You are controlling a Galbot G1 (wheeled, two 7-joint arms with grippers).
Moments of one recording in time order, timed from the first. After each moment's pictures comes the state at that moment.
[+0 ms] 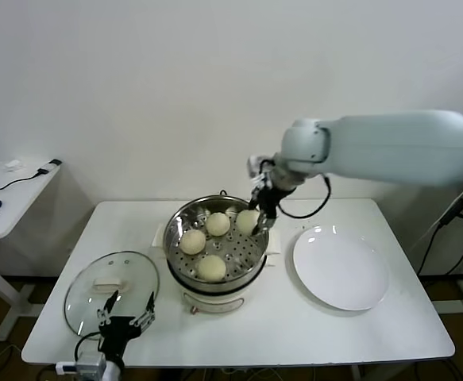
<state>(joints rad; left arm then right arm) 1.71 -1.45 -0.61 -2.07 -0.08 0.17 0.00 0.92 1.17 -1.77 1.47 1.00 -0.41 -0.72</state>
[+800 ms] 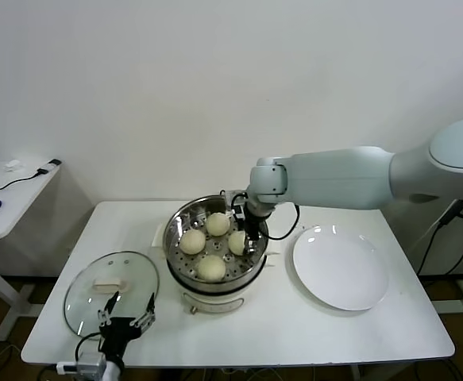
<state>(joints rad) 1.71 -1.44 -0.61 -2.07 -0.09 0.16 0.00 0.75 1.29 -1.76 1.32 0.94 -0.41 -0.70</state>
